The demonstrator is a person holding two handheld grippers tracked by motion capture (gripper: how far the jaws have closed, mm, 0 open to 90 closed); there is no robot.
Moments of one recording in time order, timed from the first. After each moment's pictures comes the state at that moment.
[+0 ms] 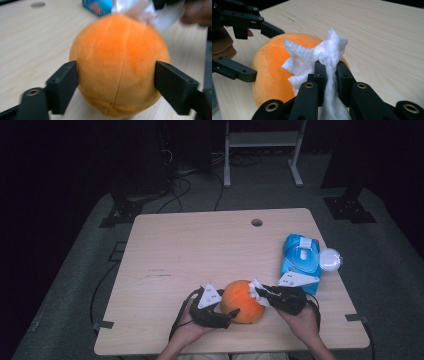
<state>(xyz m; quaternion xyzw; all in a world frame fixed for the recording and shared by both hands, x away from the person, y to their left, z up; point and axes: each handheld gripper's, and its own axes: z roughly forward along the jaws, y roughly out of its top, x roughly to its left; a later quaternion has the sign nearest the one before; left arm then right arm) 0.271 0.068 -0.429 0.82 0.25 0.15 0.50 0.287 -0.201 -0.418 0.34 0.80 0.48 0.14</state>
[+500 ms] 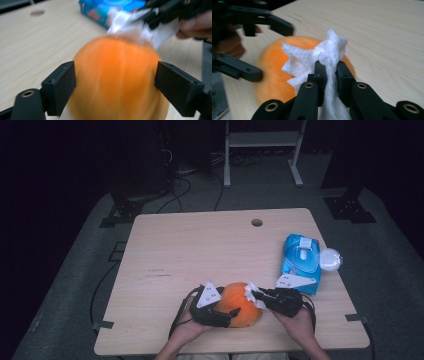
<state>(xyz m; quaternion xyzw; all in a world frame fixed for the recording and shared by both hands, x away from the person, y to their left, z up) 0.273 0.064 -0.429 0.82 0.23 0.15 0.50 0.284 -0.189 -0.422 0.33 0.80 0.49 0.12</state>
